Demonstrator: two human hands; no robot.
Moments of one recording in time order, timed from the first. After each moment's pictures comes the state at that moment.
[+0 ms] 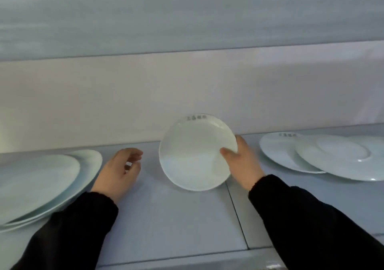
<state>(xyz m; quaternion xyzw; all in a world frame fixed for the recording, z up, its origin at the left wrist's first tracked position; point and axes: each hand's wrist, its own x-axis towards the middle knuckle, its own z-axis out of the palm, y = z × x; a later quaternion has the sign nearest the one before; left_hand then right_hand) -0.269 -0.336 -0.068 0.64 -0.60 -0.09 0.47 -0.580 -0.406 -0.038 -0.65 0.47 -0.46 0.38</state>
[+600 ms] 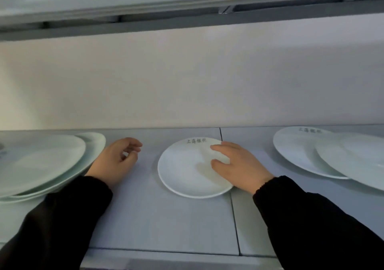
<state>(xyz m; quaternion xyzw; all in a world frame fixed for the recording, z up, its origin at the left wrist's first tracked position) -0.262 -0.340 -0.074 0.68 -0.60 -0.05 0.42 -0.587 -0.424 -0.067 -0.83 0.44 -0.24 0.25</state>
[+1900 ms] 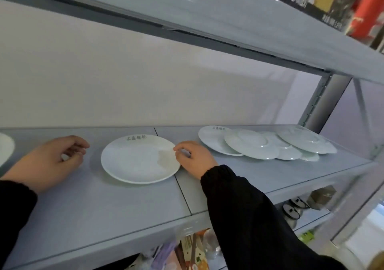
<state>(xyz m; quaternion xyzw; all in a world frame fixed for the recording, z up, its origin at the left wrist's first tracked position) -0.242 -0.365 -0.090 0.57 -0.71 -0.12 0.39 -0.616 -0.385 -0.069 -0.76 0.55 -0.31 0.18</state>
